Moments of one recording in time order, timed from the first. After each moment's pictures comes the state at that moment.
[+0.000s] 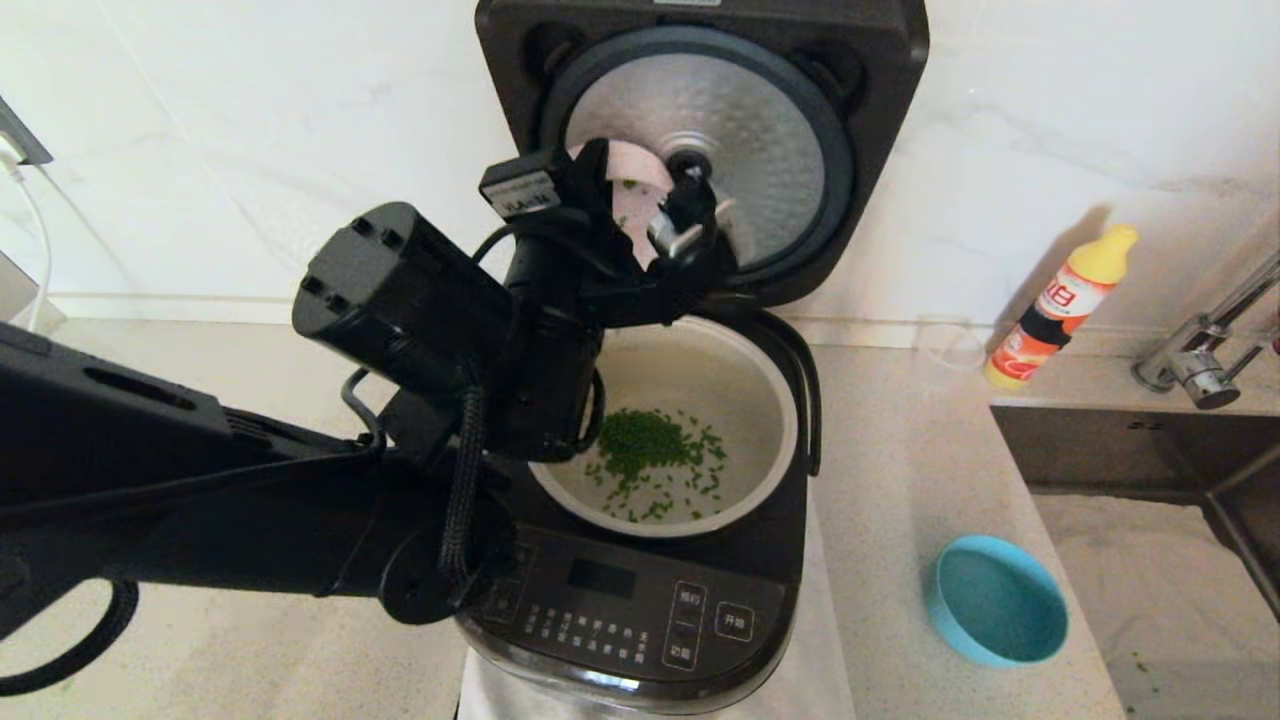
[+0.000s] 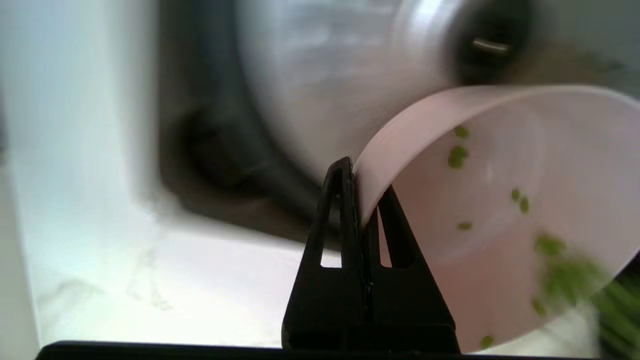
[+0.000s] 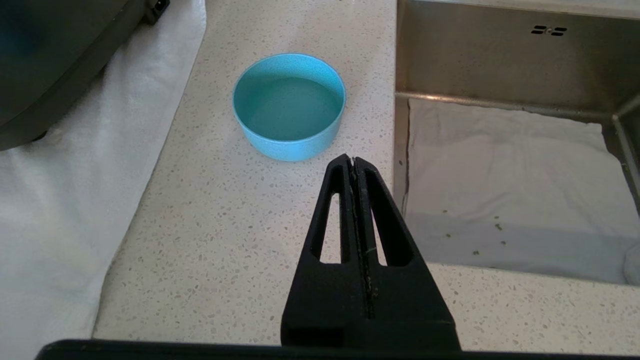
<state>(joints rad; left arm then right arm) -0.76 1.96 -1.13 -1.52 0.47 1.61 0.00 0.00 -0.03 0.07 -0.01 0.01</state>
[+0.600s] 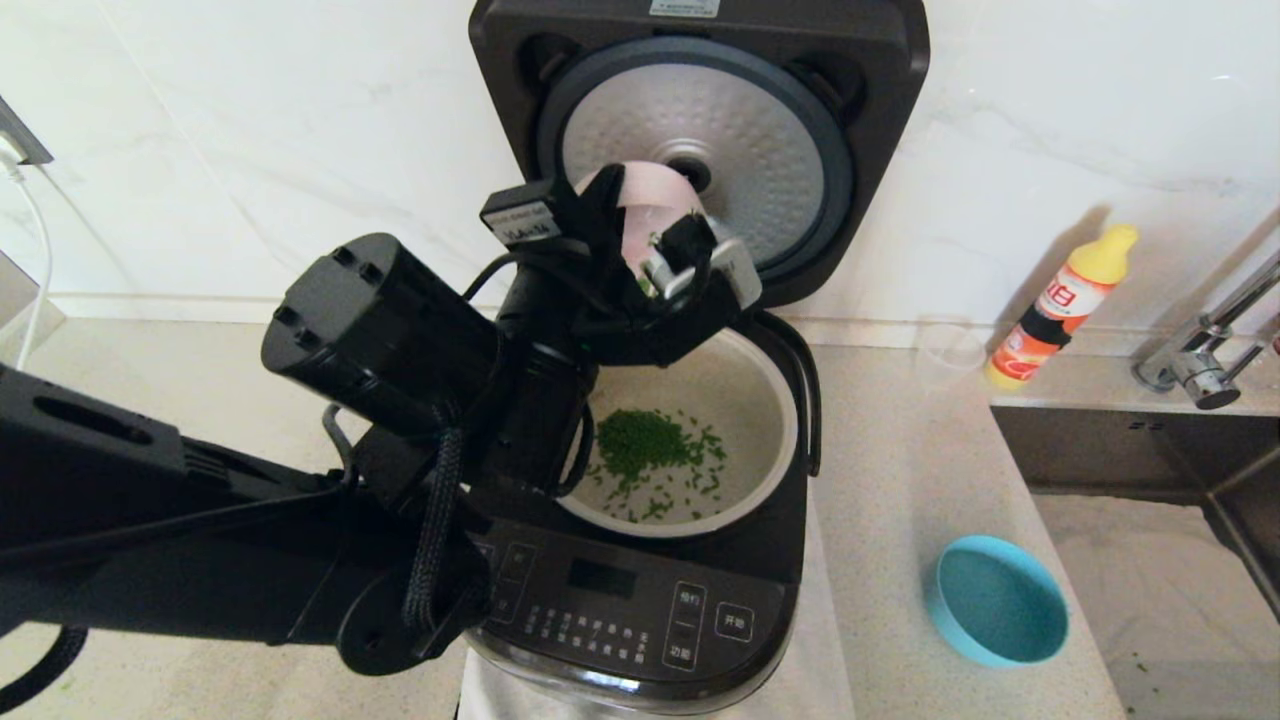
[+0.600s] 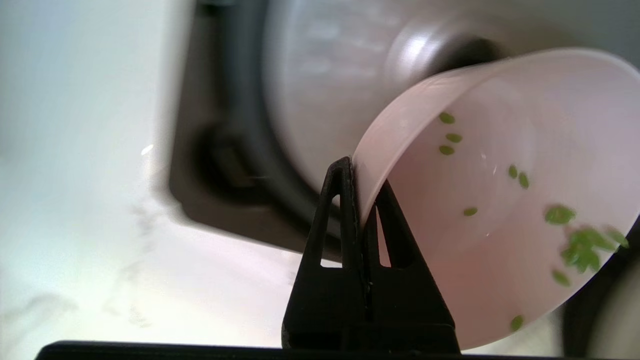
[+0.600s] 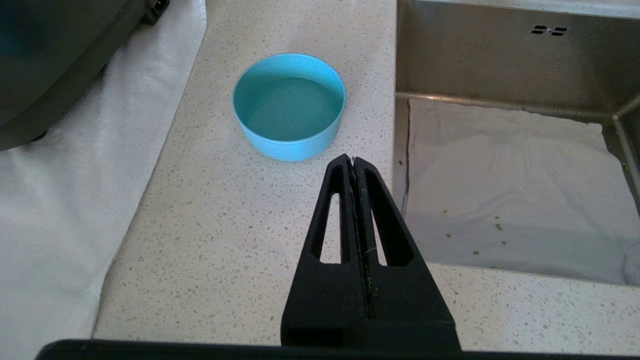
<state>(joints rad) -0.78 1.91 -0.98 -1.52 0.41 1.56 0.00 0.00 -0.03 0.07 -0.01 0.01</state>
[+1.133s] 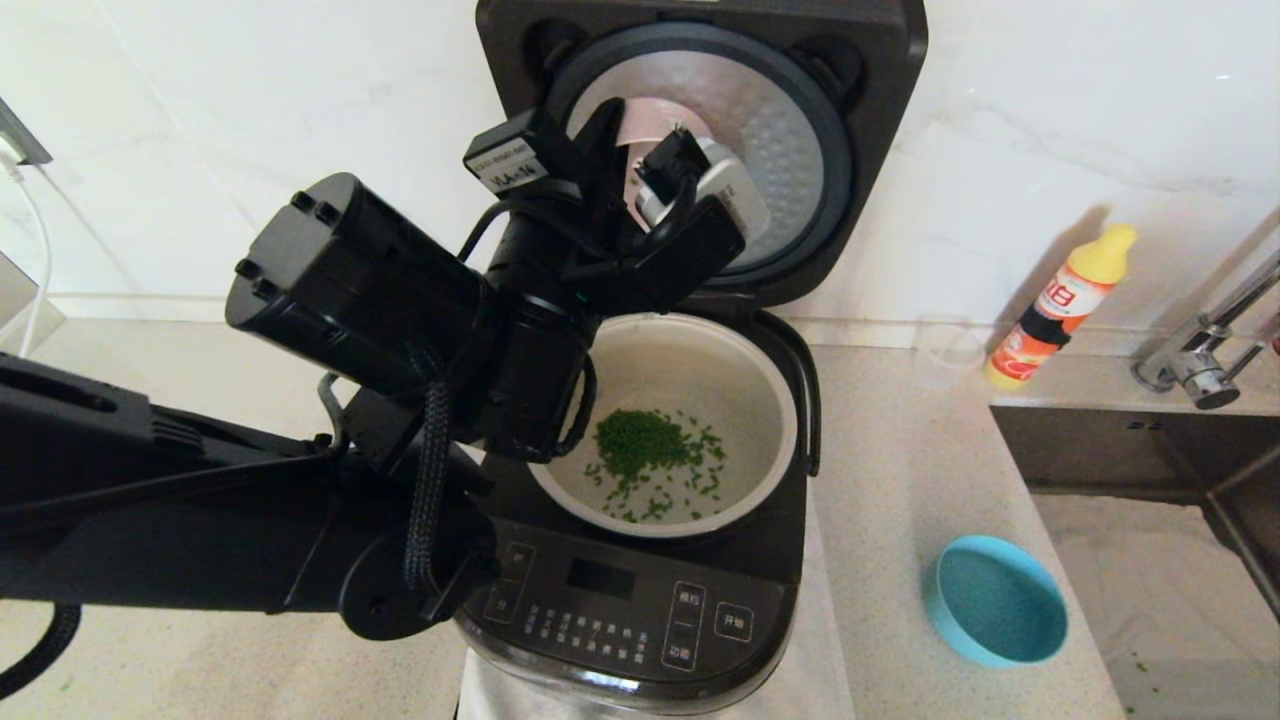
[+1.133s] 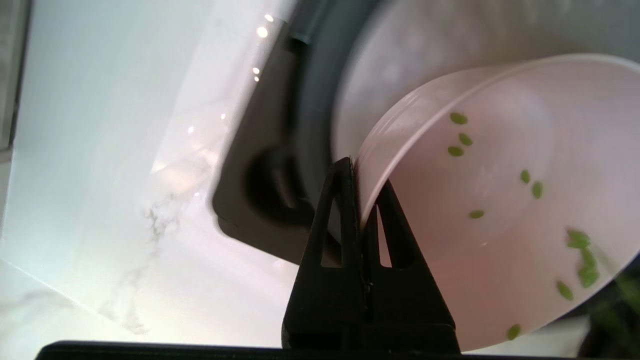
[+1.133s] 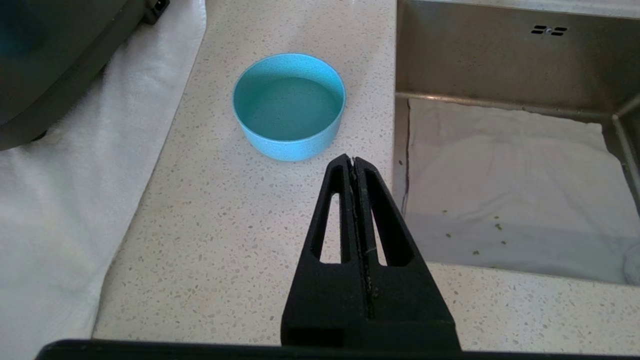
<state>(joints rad) -0.78 1.90 -1.10 -1.52 0.36 1.50 0.00 0.00 -0.03 0.07 -0.01 0.01</state>
